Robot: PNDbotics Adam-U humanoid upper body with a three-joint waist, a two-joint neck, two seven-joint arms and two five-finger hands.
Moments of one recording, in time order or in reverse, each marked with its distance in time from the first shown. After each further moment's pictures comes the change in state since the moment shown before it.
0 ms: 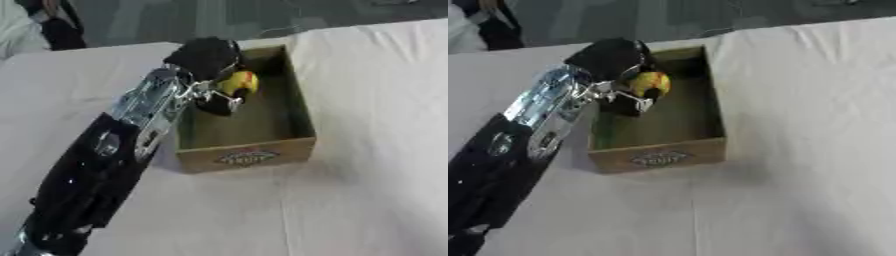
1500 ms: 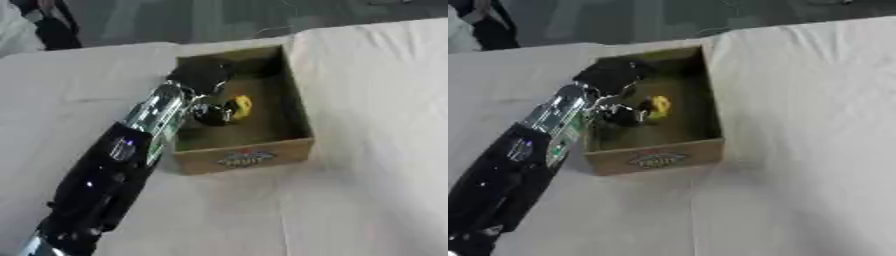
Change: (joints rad) left arm -0.001 -0.014 0.048 -0.001 -0.082 0.046 0.069; right arm 0.000 0.007 0.005 0.000 0.000 0.000 -0.009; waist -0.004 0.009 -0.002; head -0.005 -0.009
